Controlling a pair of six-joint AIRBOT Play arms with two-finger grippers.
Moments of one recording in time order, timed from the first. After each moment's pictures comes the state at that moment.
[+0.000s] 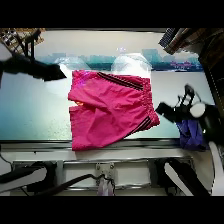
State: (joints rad) left arm -0.04 -1.31 1.42 1.03 -1.33 -1.41; right arm -0.13 -0.84 0.63 -1.25 1.09 1.82
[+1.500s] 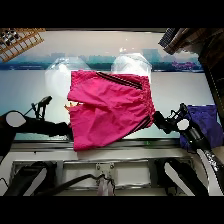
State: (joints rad) left arm -0.06 -0.77 0.57 1.03 -1.33 -1.46; right arm -0.13 -0.89 0.35 -1.12 0.70 1.94
